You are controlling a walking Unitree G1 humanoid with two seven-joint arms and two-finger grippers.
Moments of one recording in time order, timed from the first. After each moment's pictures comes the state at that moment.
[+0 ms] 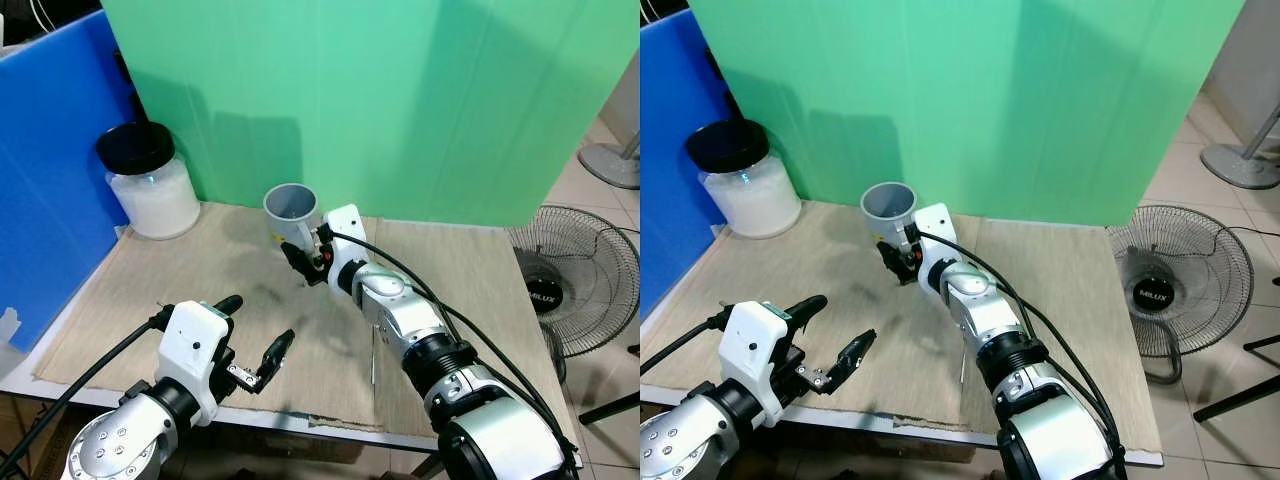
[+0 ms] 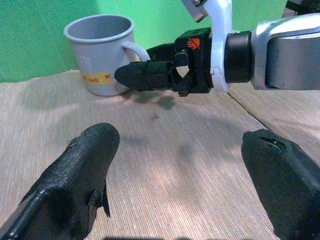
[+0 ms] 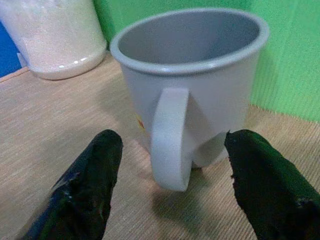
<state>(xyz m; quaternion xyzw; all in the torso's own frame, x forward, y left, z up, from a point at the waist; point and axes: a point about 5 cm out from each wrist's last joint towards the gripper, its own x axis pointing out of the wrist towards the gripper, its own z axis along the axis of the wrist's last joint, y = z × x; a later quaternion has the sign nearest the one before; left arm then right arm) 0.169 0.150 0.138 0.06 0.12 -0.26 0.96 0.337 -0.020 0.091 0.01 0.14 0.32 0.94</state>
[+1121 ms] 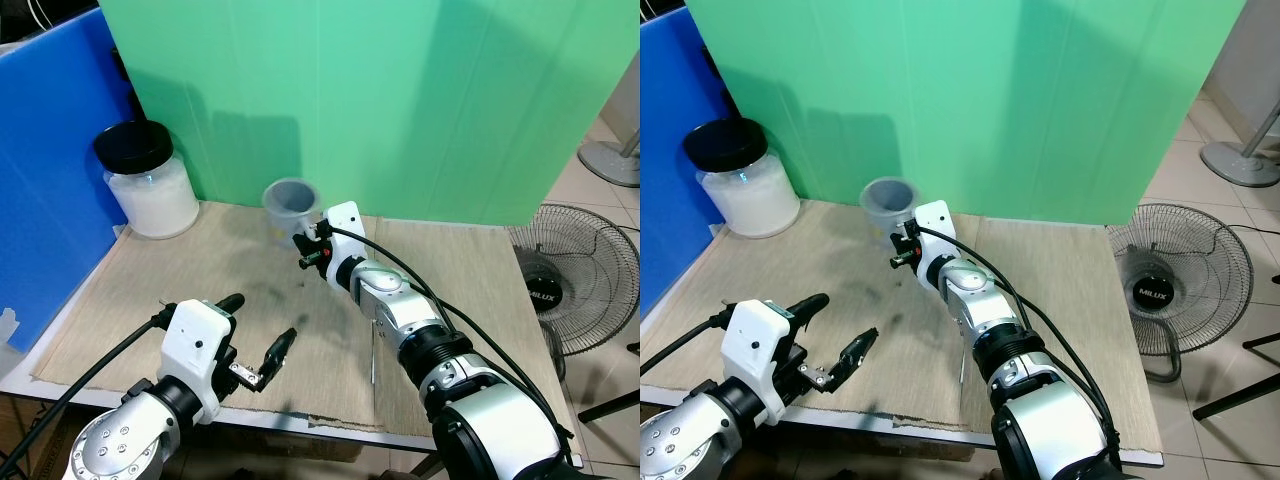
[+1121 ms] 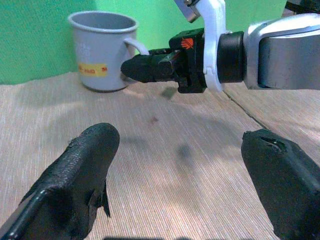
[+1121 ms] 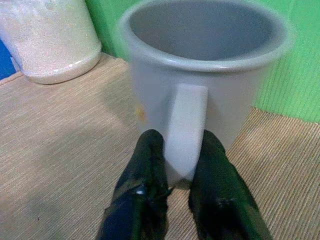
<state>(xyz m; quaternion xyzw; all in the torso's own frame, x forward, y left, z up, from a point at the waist) 0.171 0.148 0.140 0.06 0.11 -0.26 0.96 0.343 -0.019 0.093 0.02 0.14 0.31 0.94</state>
